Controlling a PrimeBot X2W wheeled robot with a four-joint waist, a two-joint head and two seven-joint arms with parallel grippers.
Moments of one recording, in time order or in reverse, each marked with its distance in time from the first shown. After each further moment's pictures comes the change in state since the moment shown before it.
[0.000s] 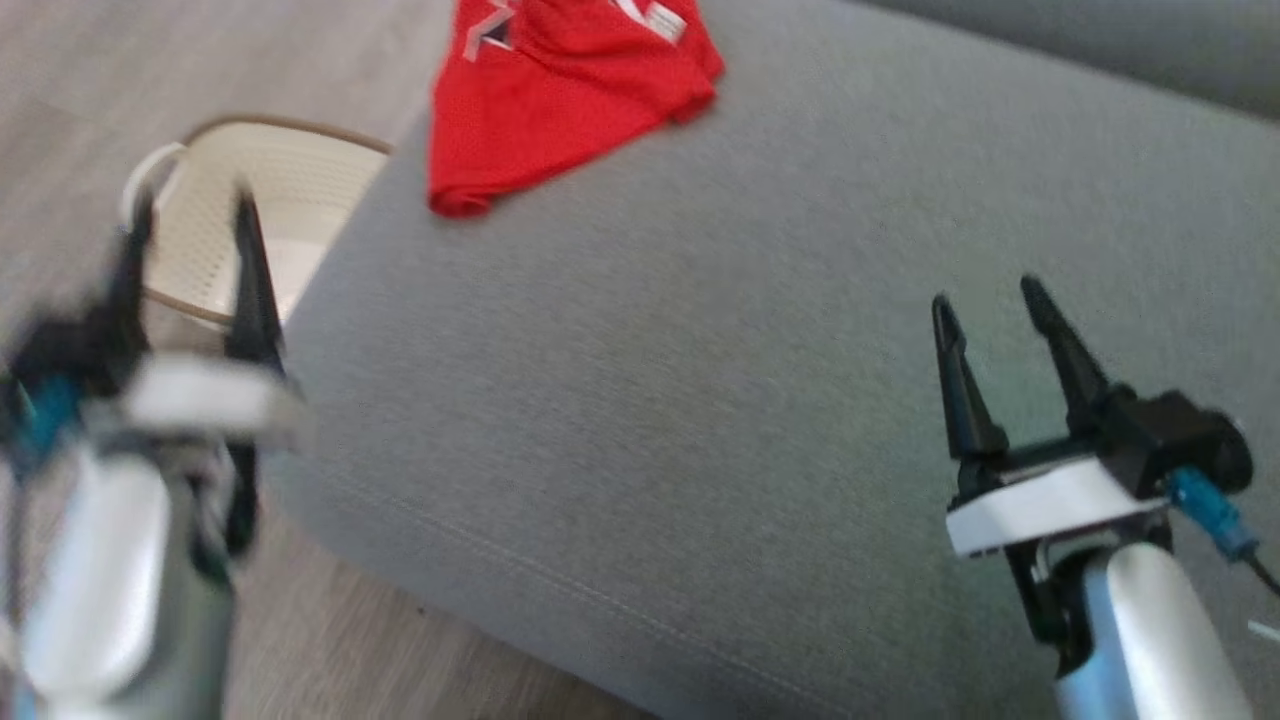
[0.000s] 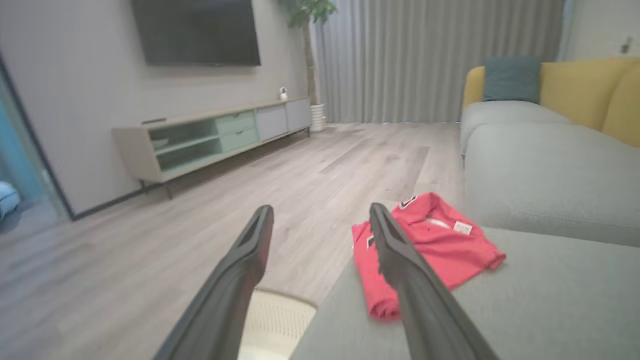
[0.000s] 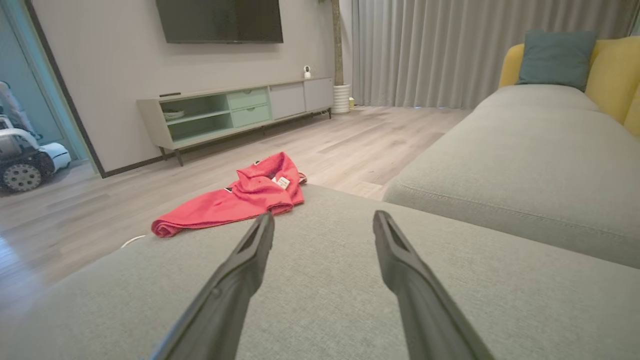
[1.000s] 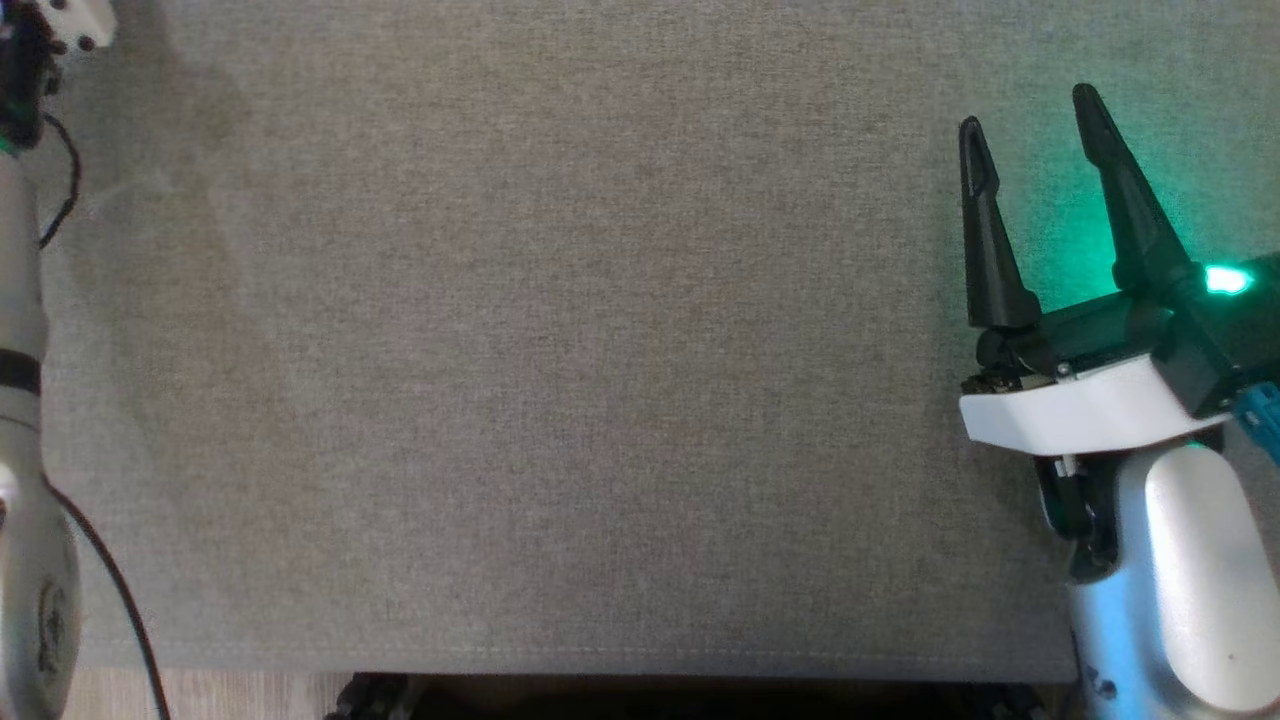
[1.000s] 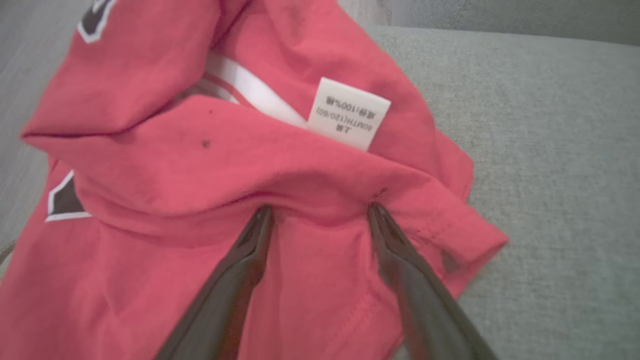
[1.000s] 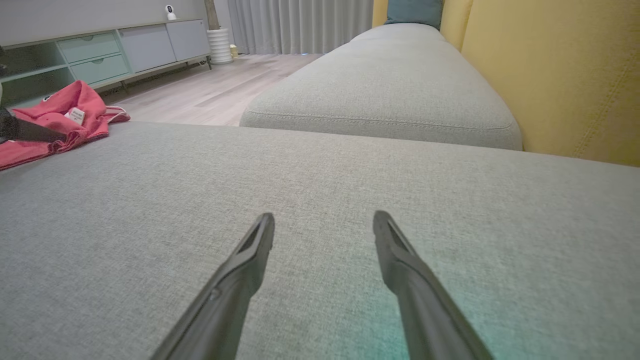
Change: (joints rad) left arm -0.934 0.097 -0.010 0.837 -0.039 -0.110 0.473; right arm -0.171 -0.003 0.015 -0.194 -0.066 0.000 0.037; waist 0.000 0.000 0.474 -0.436
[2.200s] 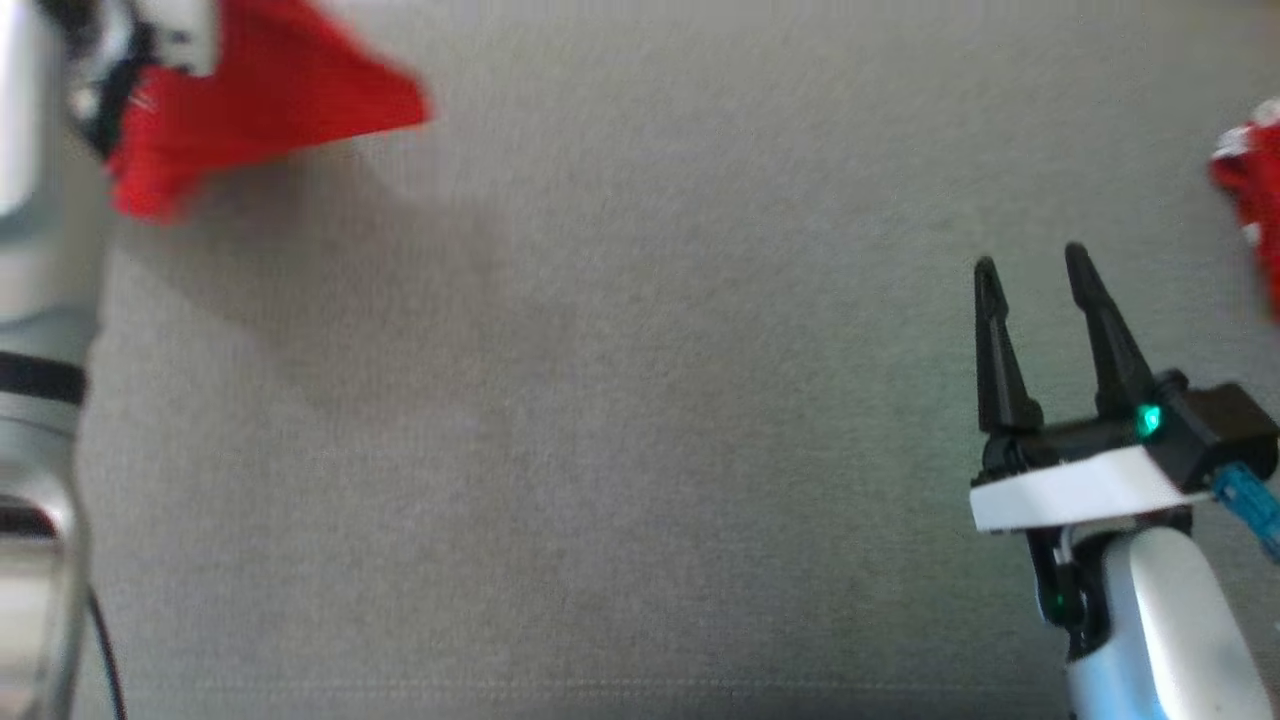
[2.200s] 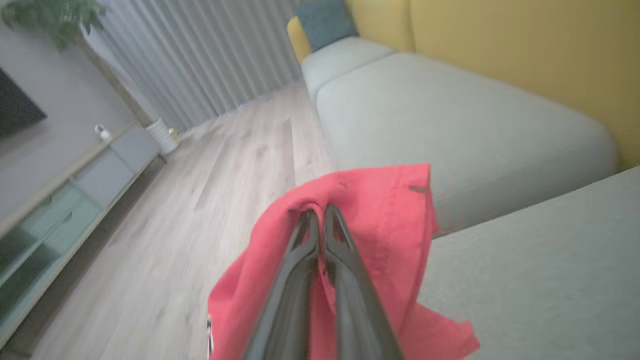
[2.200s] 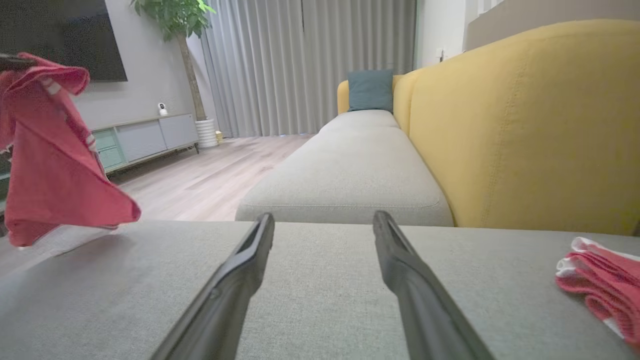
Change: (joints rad) left arm -0.009 0.018 -0.293 -0.074 0.105 -0.100 -0.172; right arm 0.121 0.001 -0.049 0.206 0.125 0.000 -0.110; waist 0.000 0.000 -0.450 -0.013
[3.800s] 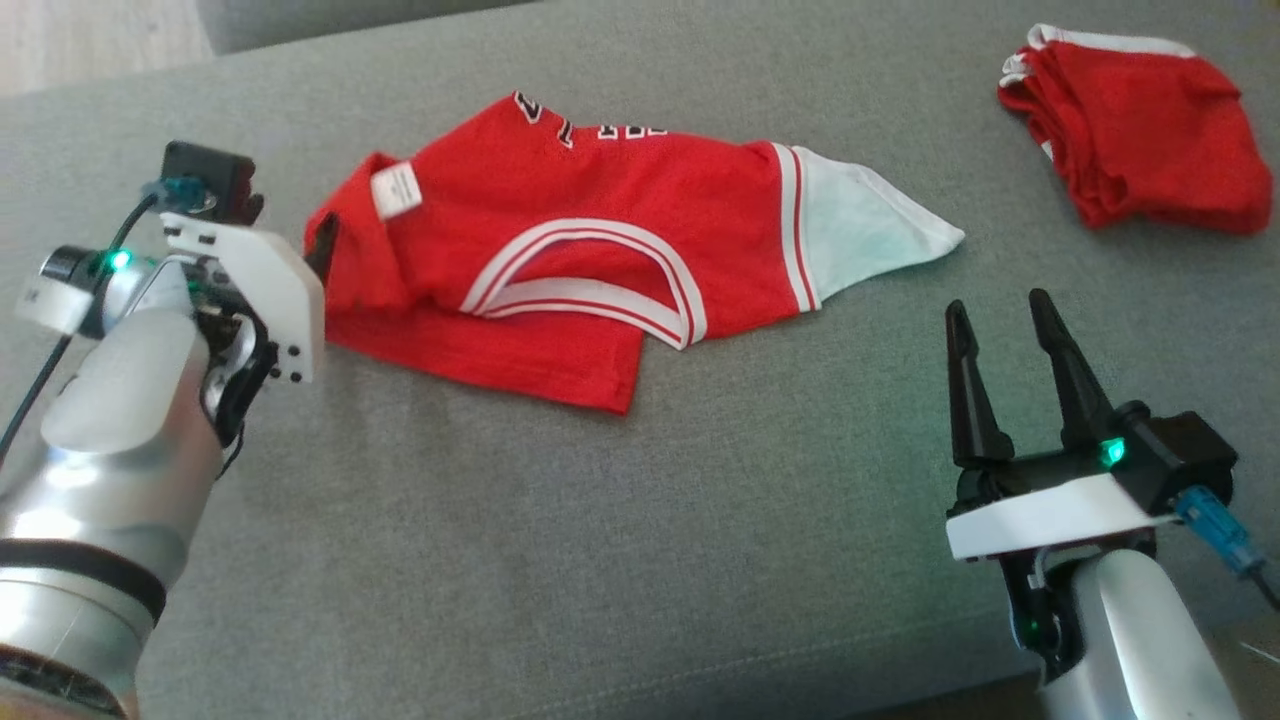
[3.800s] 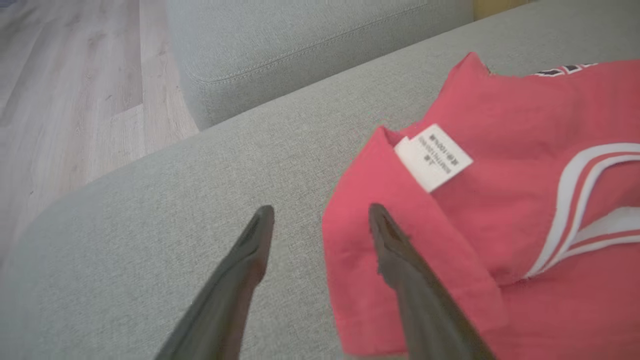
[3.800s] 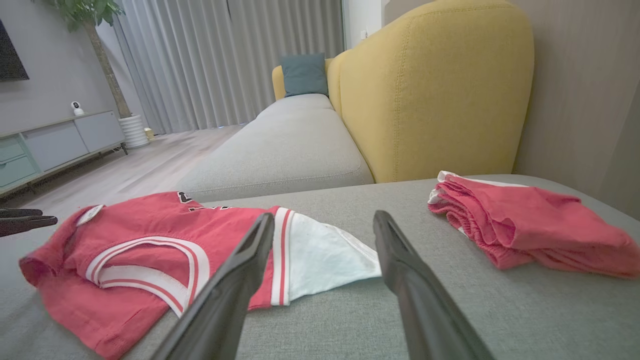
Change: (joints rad) left arm 0.316 0.024 -0.316 0.090 -0.386 0.046 -0.090; right arm 0.019 0.002 0.033 0.103 0.043 0.000 -0.051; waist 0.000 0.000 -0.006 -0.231
